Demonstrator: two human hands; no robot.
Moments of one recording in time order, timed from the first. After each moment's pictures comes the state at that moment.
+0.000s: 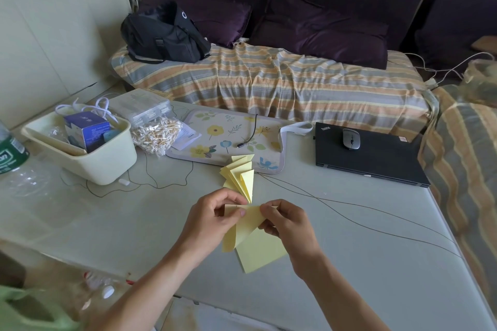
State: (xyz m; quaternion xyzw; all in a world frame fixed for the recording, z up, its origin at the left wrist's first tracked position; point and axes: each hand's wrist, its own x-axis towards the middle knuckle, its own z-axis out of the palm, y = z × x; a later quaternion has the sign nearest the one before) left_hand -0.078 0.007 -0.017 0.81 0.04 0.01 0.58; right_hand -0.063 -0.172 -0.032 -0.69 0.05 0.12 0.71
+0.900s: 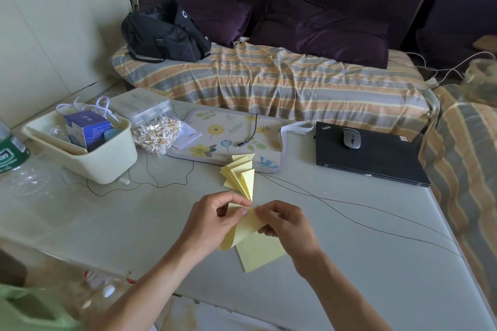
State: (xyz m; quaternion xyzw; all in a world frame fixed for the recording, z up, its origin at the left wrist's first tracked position) left_hand -0.077 0.011 -0.017 0.85 0.01 0.02 0.52; right_hand -0.065 -0.172 -0.027 -0.72 0.03 0.14 0.68
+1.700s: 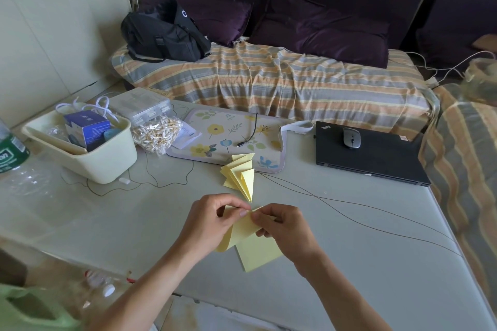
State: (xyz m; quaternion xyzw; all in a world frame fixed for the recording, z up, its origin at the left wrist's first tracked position) left_hand -0.076 0.013 -0.019 0.87 0.00 0.02 0.50; right_hand -0.065 -0.172 -0.028 -0.77 -0.01 0.15 0.63
